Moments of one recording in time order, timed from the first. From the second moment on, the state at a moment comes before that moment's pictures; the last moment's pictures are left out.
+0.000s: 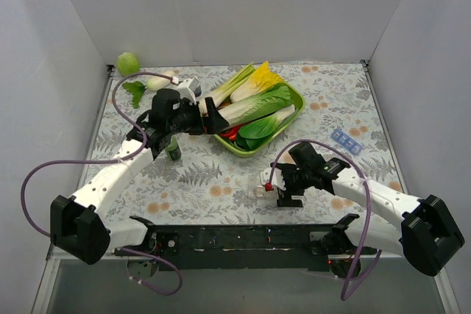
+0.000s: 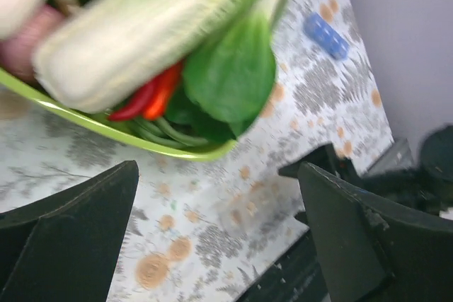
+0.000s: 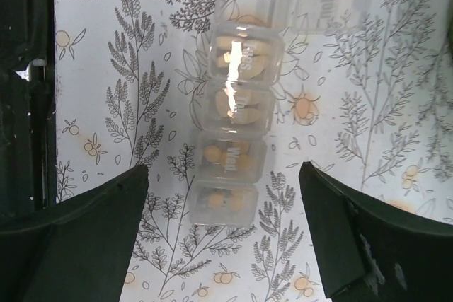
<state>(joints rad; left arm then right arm) -0.48 1.21 1.01 -0.27 0.33 -0.51 0.70 1.11 0.56 -0.53 -0.49 -0.95</state>
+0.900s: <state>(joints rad) -0.13 2.17 1.74 -0.21 0.15 -0.31 0.40 1.09 0.66 -0.52 -0.75 -0.89</state>
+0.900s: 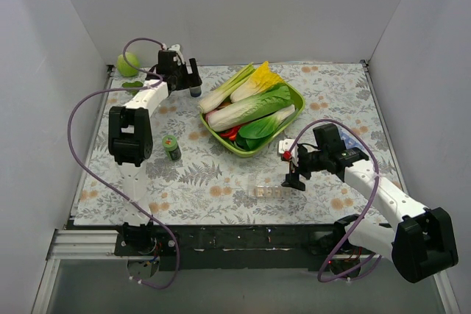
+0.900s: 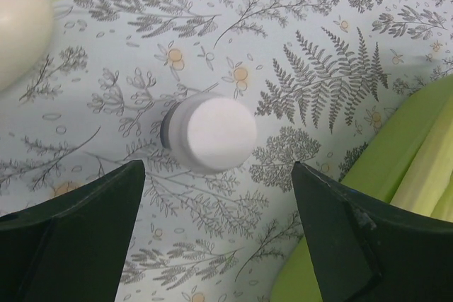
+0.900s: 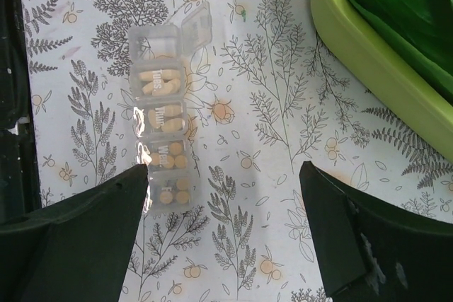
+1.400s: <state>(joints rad) -0.23 2.35 1.96 -0.32 -0.08 -0.18 0.38 1.09 0.64 -0.51 -0.83 -0.89</state>
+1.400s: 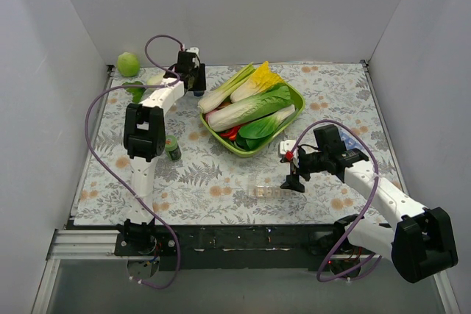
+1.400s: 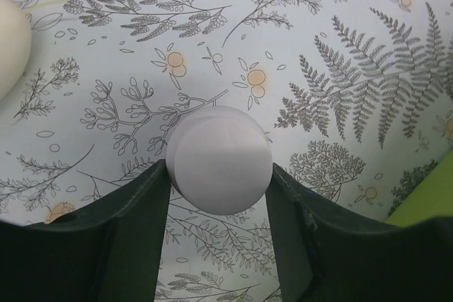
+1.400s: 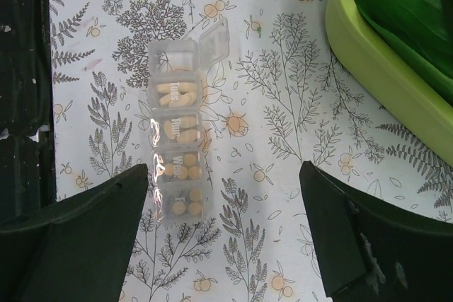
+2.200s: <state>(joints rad) -0.19 1.69 1.63 -0.31 0.18 -0.29 0.38 1.10 0.80 -0.63 -0.90 -0.91</state>
